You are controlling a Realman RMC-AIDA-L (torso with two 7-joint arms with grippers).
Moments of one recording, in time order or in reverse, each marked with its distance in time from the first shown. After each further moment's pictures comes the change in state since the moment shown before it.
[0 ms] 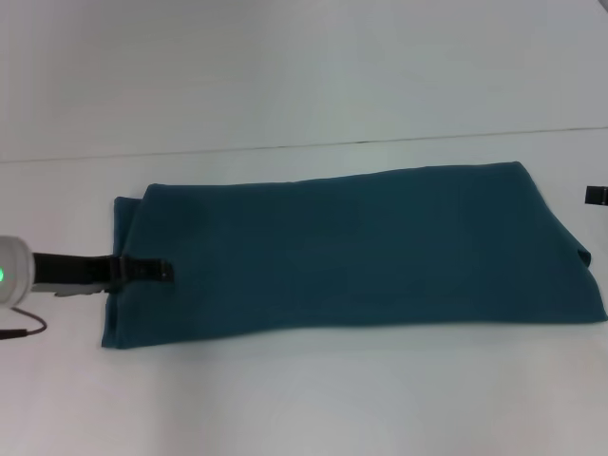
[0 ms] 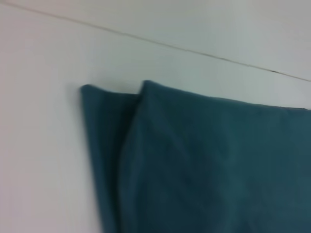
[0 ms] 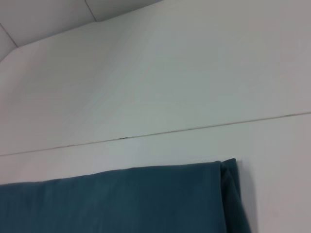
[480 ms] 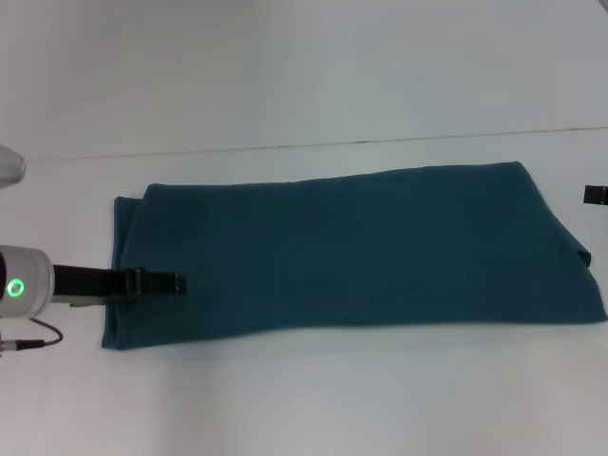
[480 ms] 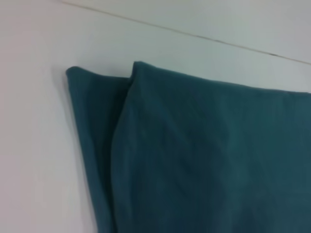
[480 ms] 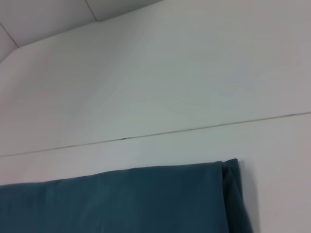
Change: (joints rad) left arm -0.009 -0.007 0.033 -0.062 0.002 -0.052 0.016; right arm 0.002 0.001 0.000 0.000 0.000 -0.001 0.003
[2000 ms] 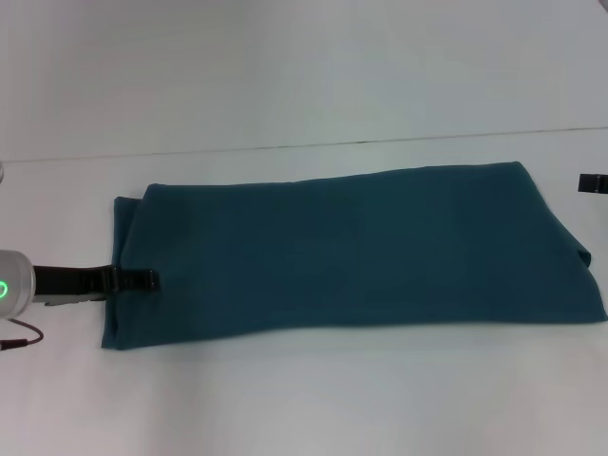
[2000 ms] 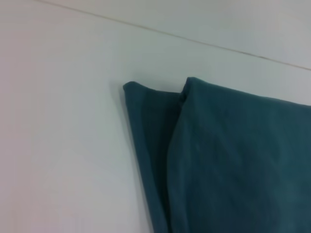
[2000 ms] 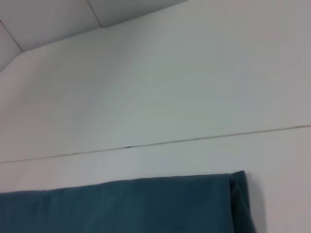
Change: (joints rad) left arm 0.018 0.011 0.004 -0.022 0.020 -0.098 -0.016; right arm 0.021 -0.002 0.000 0.000 0.000 0.005 0.005
